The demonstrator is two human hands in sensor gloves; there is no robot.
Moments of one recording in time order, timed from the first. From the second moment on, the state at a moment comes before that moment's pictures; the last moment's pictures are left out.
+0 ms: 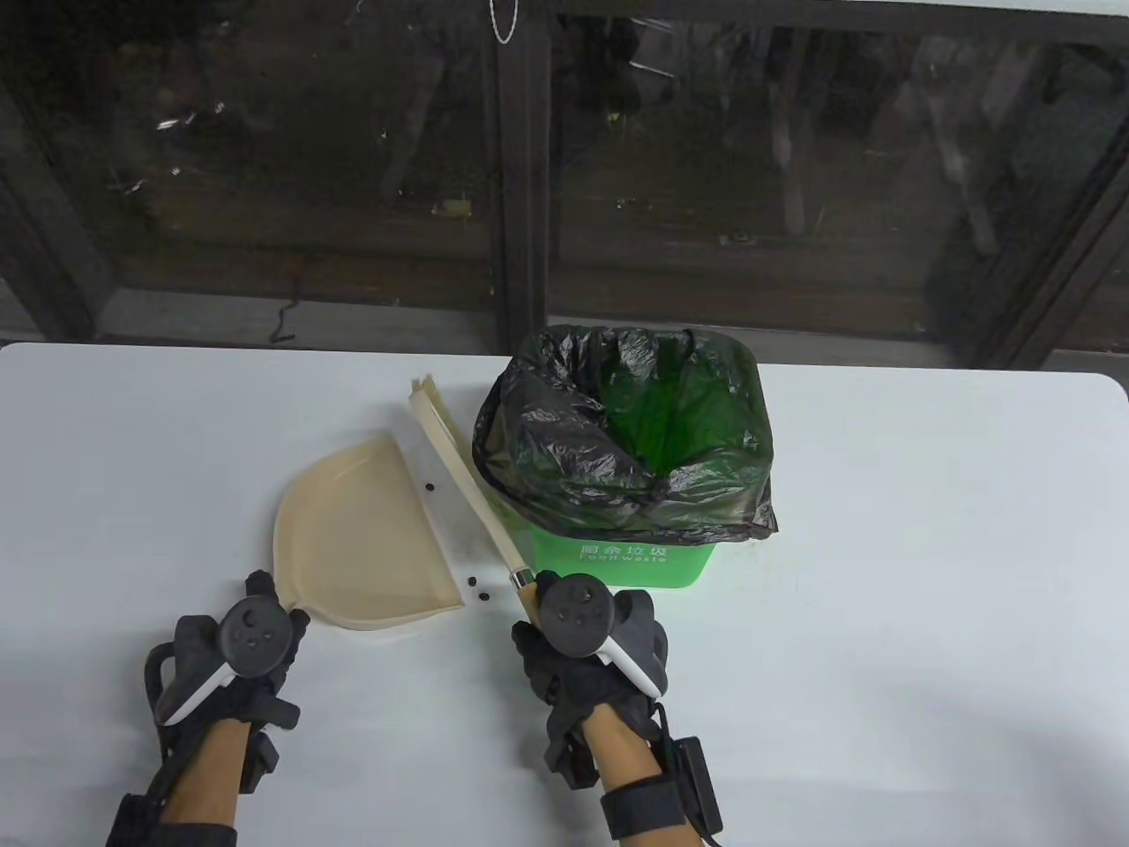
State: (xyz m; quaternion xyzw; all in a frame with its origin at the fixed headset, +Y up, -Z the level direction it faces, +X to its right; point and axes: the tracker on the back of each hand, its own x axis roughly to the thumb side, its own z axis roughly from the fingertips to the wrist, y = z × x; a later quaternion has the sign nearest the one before) left_hand -0.331 -0.730 -0.309 -0.04 0.00 0.07 1.00; right_hand 0.002 -0.701 -0.322 0.11 0.07 0.96 0.26
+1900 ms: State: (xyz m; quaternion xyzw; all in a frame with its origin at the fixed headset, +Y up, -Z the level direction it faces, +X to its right) left_hand -0.335 -0.735 -0.308 -0.06 0.03 0.08 0.99; right_hand 0.014 -0.716 -0.298 0.12 0.10 0.94 0.29
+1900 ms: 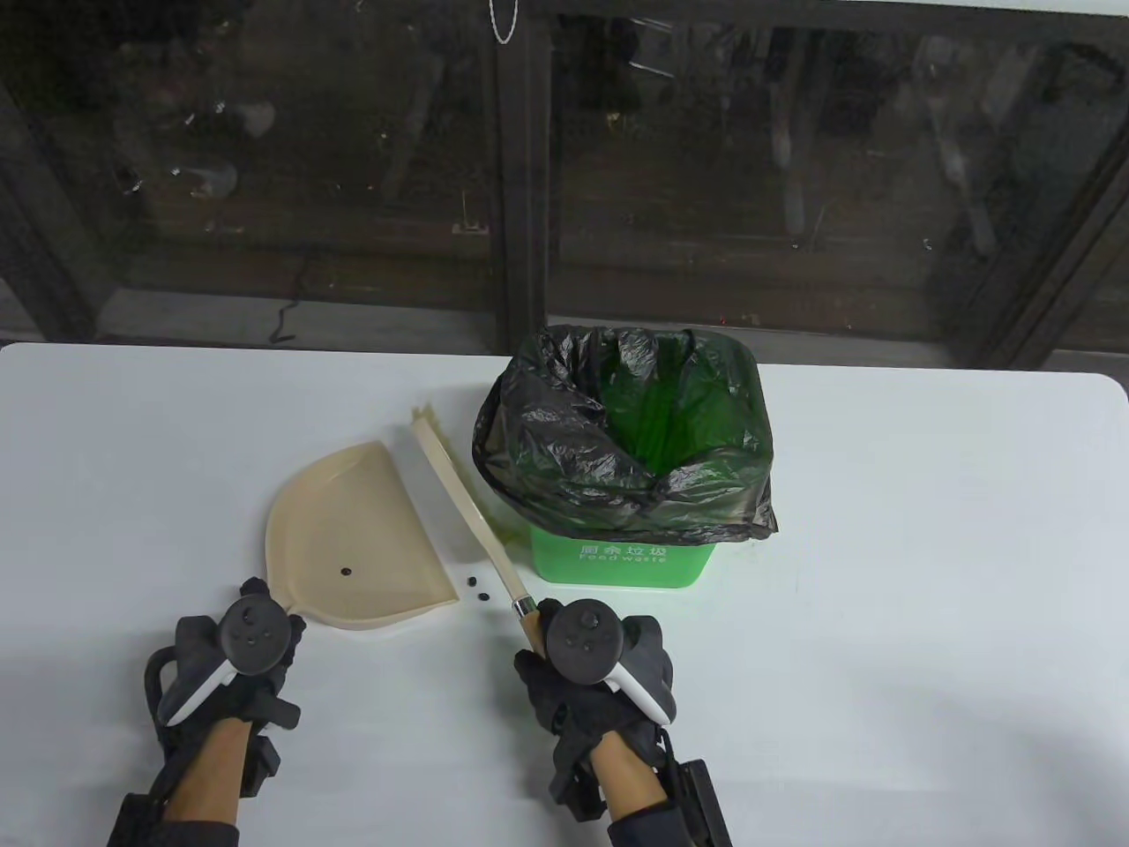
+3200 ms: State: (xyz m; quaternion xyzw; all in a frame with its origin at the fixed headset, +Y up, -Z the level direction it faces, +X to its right) left_hand -0.345 -0.644 -0.302 0.07 0.04 0.19 0.98; right_hand 0.025 -0.719 -0.303 0.13 0.14 0.93 0.31
